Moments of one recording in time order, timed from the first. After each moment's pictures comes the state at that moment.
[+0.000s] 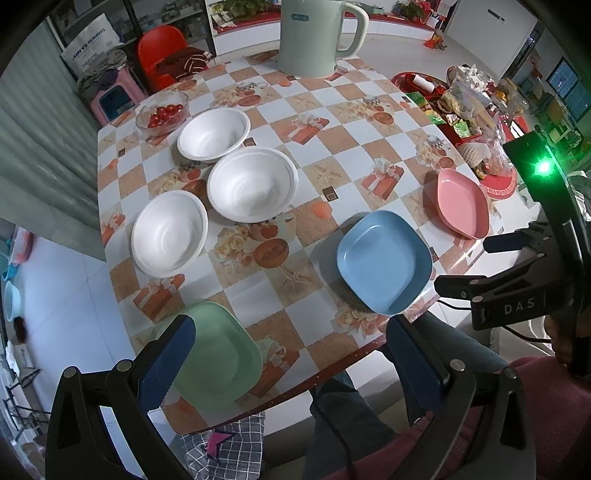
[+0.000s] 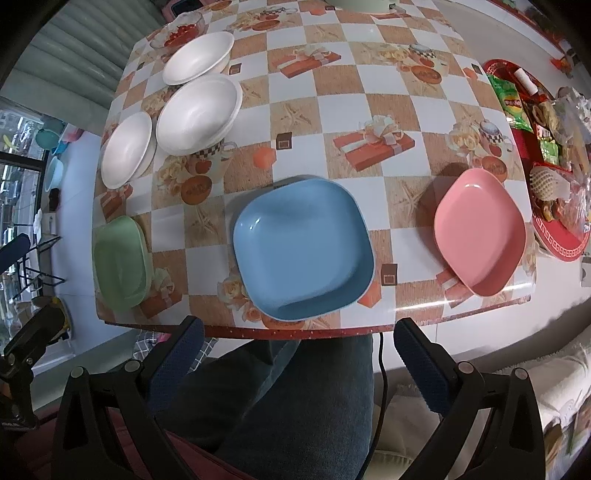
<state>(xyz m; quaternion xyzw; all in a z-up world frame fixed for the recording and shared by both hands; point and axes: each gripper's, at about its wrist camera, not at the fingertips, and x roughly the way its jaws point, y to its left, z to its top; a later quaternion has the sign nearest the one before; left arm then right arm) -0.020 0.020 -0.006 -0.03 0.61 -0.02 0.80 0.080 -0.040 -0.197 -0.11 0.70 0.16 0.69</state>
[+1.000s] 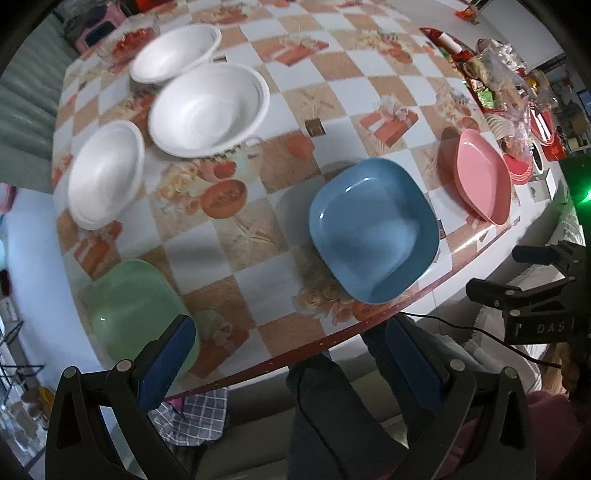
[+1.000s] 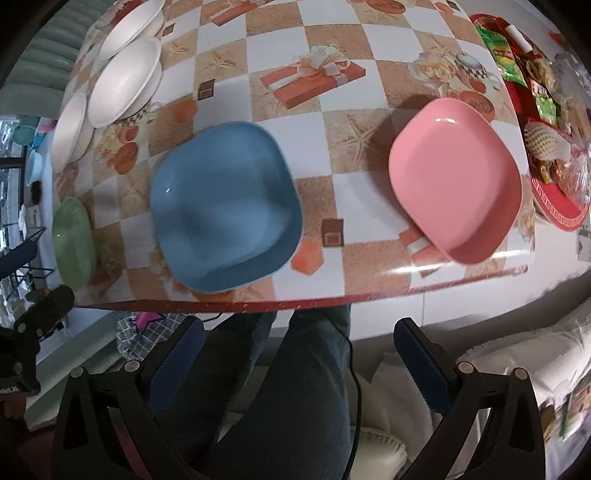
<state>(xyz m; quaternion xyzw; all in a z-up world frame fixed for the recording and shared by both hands) 0.024 -0.019 -0.095 -0.08 0.71 0.00 0.70 0.101 -0.100 -0.250 -0.11 0.76 0.14 0.63</state>
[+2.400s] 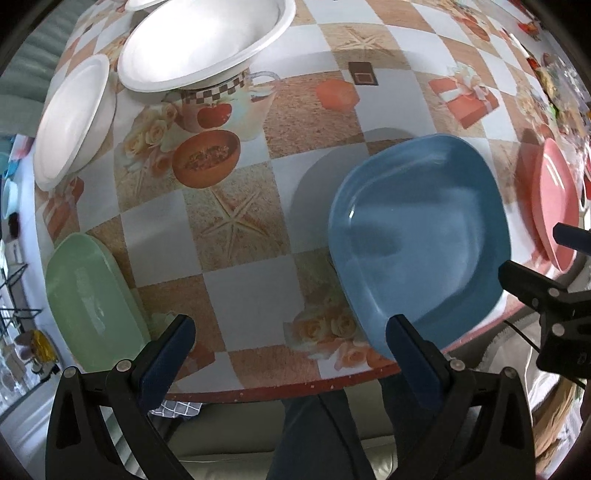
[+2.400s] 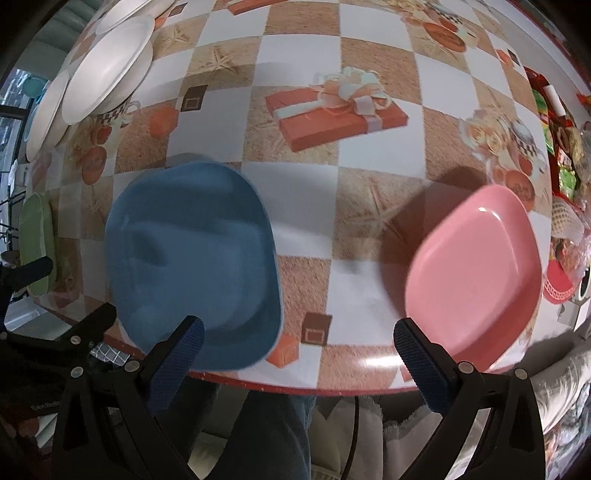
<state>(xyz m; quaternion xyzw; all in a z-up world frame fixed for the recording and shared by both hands) 0.034 -0.020 -0.195 -0.11 0.75 0.10 0.64 0.157 -0.056 -0.293 -0.19 0.72 0.18 0.64</state>
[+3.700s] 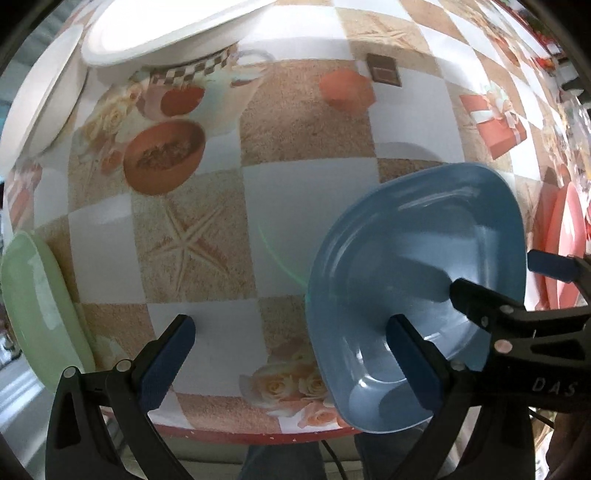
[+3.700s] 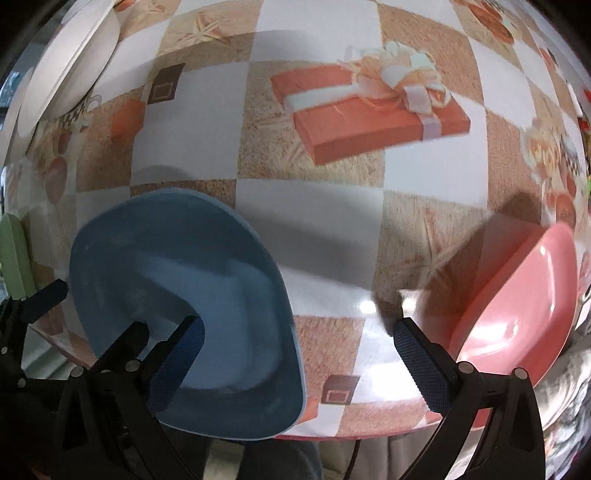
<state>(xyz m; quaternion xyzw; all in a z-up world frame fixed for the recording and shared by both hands) 0.052 0.029 -0.316 -0.16 0.73 0.11 0.65 0.191 -0.027 -0.341 -0.18 0.75 0.17 0.61</state>
